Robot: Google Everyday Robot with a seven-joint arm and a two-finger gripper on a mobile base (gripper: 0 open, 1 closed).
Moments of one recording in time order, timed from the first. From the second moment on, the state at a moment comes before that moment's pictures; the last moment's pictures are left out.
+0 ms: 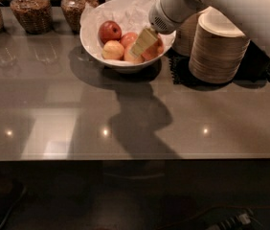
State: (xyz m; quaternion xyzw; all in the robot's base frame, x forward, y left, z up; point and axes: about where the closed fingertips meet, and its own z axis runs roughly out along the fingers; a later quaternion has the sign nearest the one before) arm 0.710 -0.052 0.938 -0.47 0.80 0.01 0.37
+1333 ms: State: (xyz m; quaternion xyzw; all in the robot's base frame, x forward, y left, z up) arm 0.723 -0.075 0.892 -0.42 0.85 0.01 0.32
